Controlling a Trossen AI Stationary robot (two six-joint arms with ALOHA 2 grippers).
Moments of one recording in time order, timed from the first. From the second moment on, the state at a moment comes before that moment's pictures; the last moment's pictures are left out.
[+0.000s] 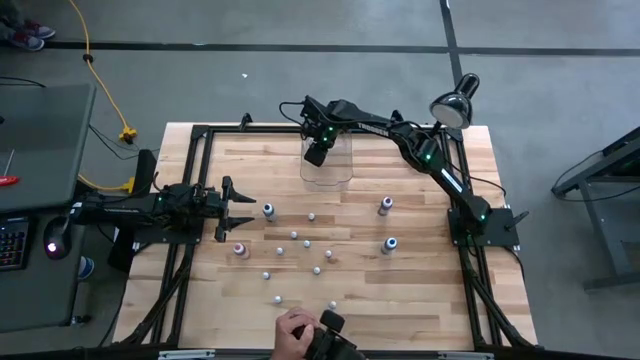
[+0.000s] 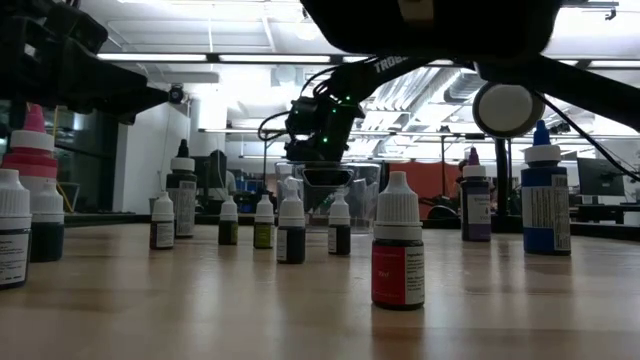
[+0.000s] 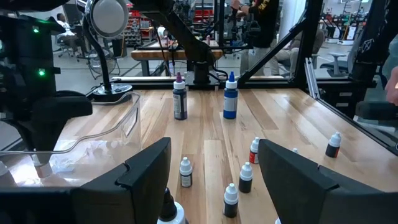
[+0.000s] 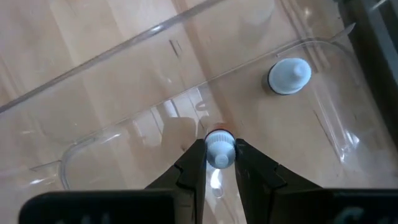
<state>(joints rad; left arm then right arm) -0.02 0.05 0.02 0.00 -0.01 0.02 -0.54 2.50 2.29 -1.02 -0.18 -0.06</state>
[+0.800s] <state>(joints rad) -0.02 0.05 0.02 0.00 -0.01 0.02 -0.53 2.51 2.29 -1.00 -0.17 -0.05</state>
